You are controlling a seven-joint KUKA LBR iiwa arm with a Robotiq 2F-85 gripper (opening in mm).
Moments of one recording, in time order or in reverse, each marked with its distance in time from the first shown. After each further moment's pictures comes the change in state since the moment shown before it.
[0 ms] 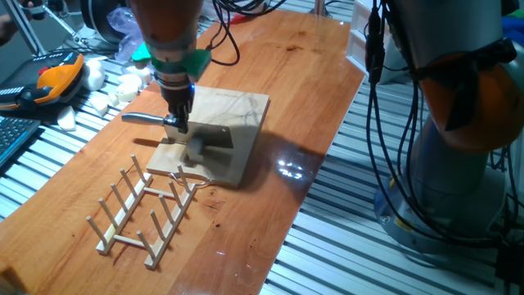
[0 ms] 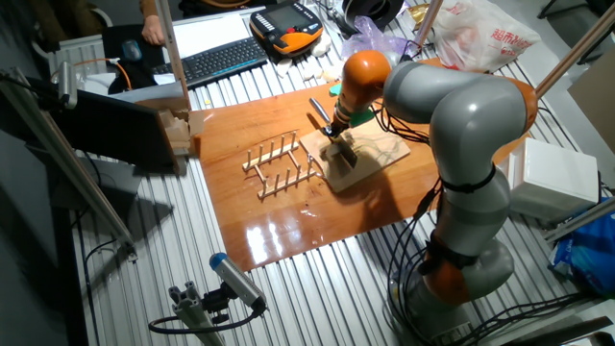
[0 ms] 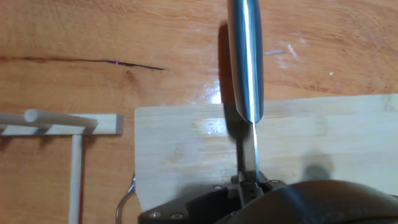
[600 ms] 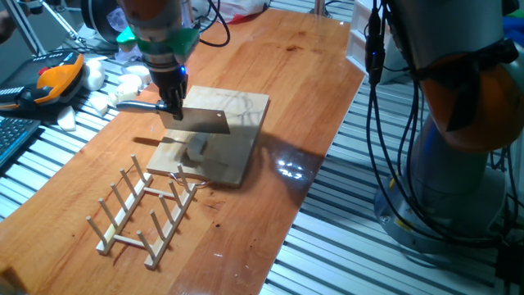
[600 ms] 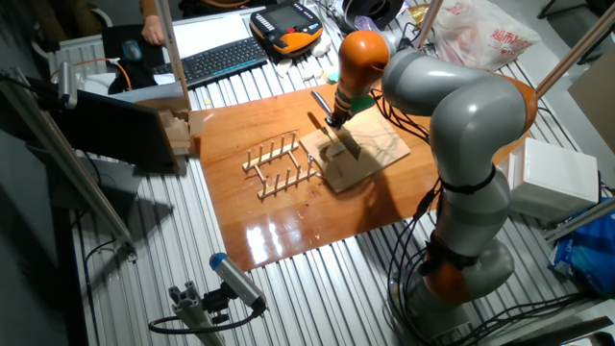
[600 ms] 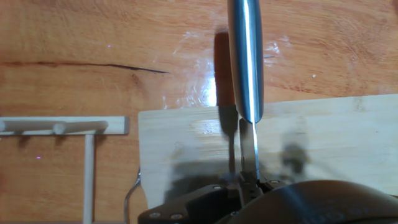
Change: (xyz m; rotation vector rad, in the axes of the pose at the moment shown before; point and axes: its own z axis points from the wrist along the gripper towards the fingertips) arm -0.006 -0.008 -0.027 0.022 0.031 -0.010
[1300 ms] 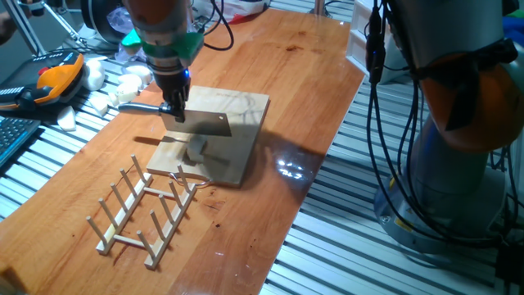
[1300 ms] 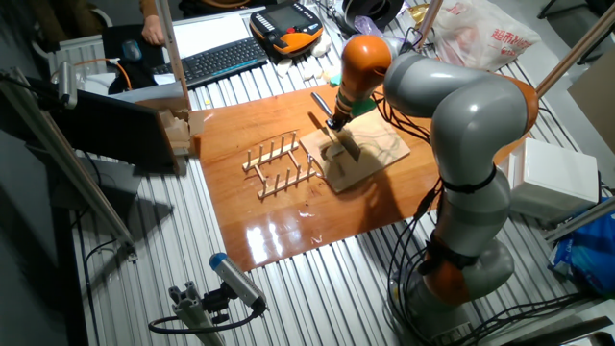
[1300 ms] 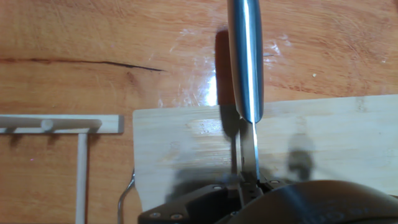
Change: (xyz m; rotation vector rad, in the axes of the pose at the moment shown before) arm 0.001 0.000 0.013 -0.012 -0.017 -0.001
